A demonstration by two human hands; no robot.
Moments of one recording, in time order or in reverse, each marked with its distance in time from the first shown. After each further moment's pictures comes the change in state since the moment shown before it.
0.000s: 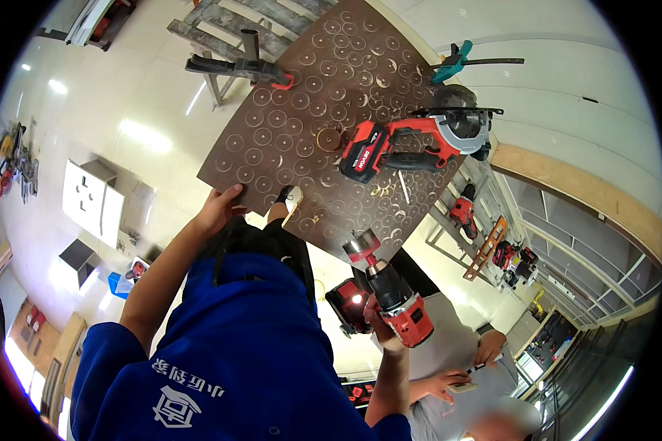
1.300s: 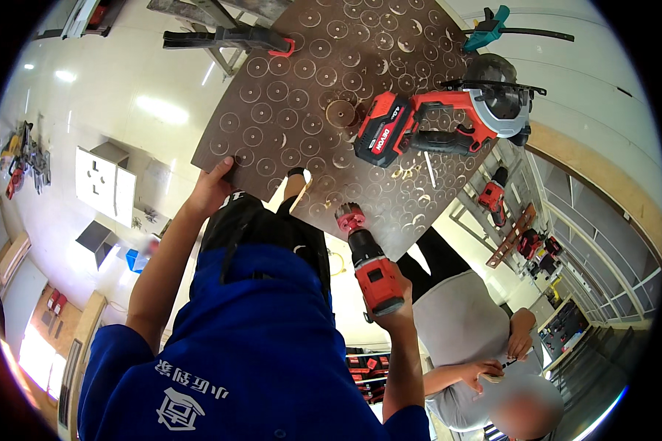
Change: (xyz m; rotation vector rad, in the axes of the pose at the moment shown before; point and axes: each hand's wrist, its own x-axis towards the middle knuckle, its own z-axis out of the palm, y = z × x) left_hand 0.014 0.005 -0.016 -0.040 -0.001 0.067; right_hand 0.048 0.031 -0.003 -0.805 -0.200 -0.058
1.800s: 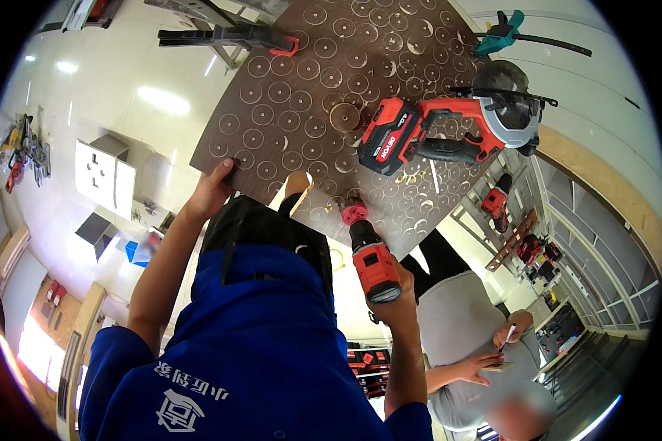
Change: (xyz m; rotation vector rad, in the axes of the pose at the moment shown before) left_hand -0.002 -0.001 0.009 -0.047 0.032 0.013; right_hand 0.034 -0.026 -0.010 0.073 0.067 0.064
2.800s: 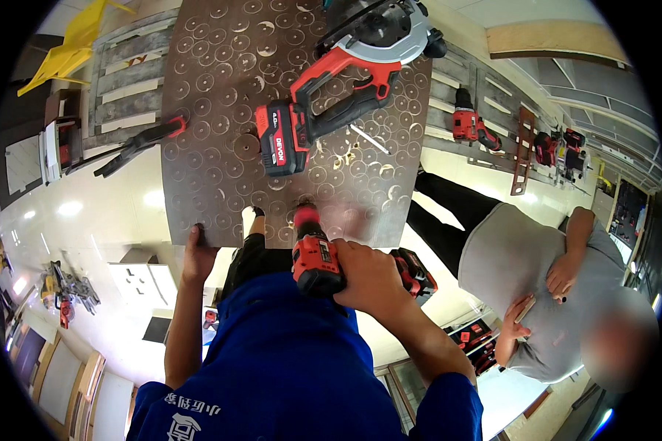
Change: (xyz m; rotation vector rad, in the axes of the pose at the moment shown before) left_hand 0.001 0.002 -0.002 0.139 -0.092 -0.075; right_hand 0.014 -0.021 -0.022 -0.094 -0.234 0.286
